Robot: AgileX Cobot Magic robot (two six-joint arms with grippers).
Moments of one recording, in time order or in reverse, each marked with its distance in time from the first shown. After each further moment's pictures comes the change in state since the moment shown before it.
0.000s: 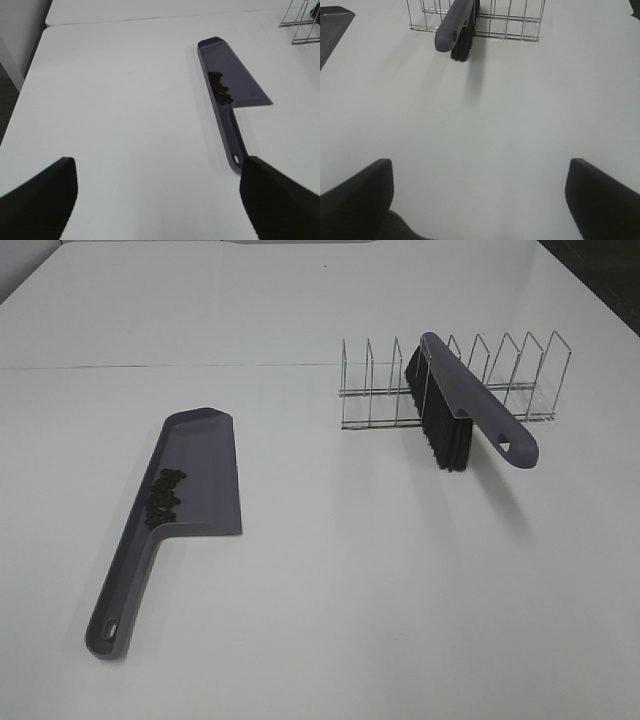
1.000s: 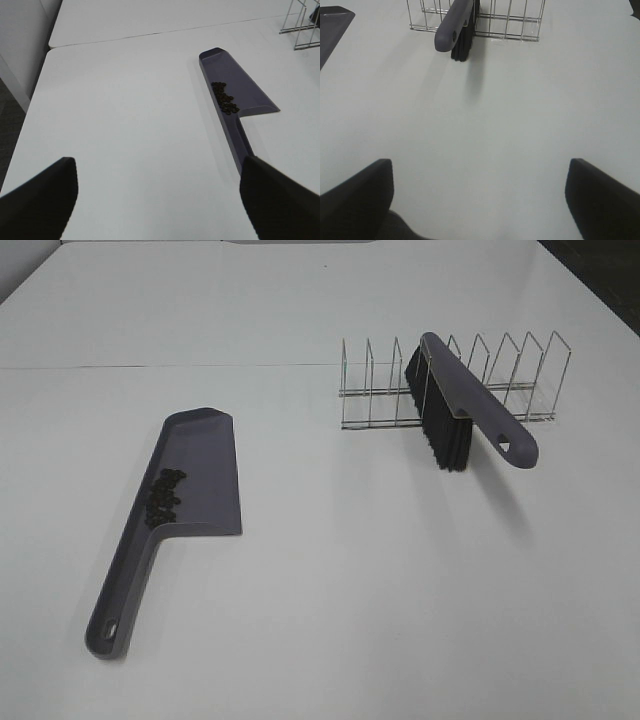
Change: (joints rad) left arm 0.000 -0.003 0.023 0.008 -0.051 0.054; right arm 0.000 0.000 0.000 0.000 0.000 0.005
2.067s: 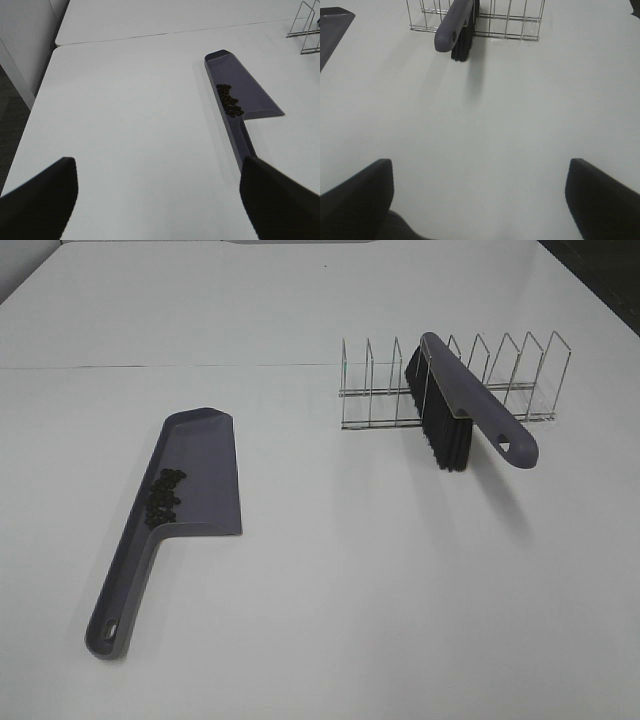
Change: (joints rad) left arm 0.000 0.000 0.000 0.018 -0.002 -0.029; right arm 0.000 0.000 0.000 0.000 0.000 0.005
